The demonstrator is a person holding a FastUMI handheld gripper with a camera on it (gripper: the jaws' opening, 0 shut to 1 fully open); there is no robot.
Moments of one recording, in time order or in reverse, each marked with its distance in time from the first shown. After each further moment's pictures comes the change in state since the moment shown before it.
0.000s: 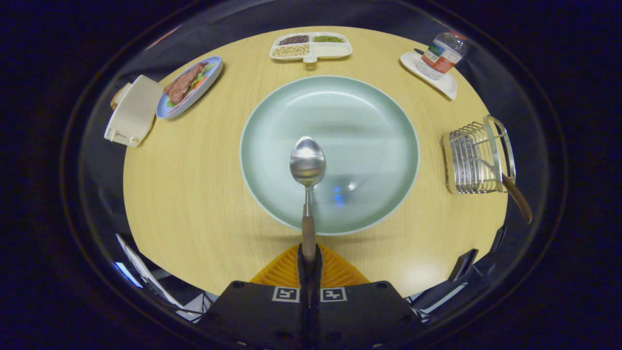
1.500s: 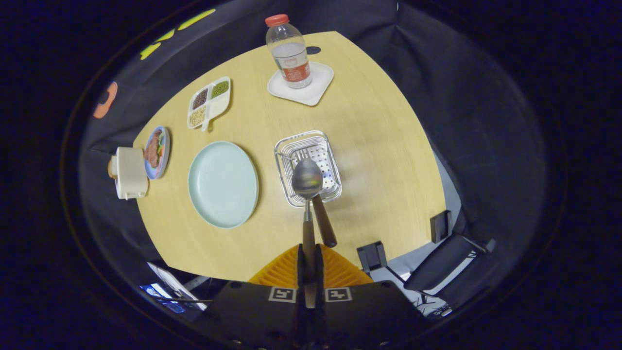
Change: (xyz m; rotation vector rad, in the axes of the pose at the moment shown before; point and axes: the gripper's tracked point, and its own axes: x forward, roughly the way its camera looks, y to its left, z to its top) arm -0.123 -0.212 0.023 0.239 0.060 0.037
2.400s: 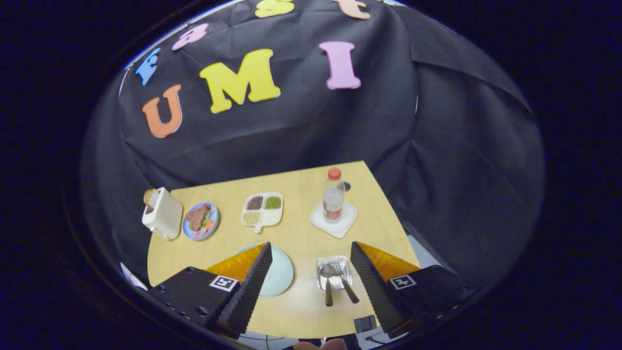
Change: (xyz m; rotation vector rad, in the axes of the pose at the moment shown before) arm -0.169 0.057 0.073 -0.174 -0.879 0.105
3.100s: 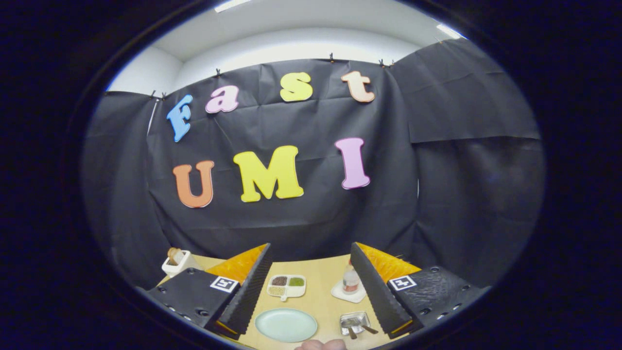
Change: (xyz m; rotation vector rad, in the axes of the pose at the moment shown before) arm -0.095 0.053 0.077 -0.020 -0.549 0.052
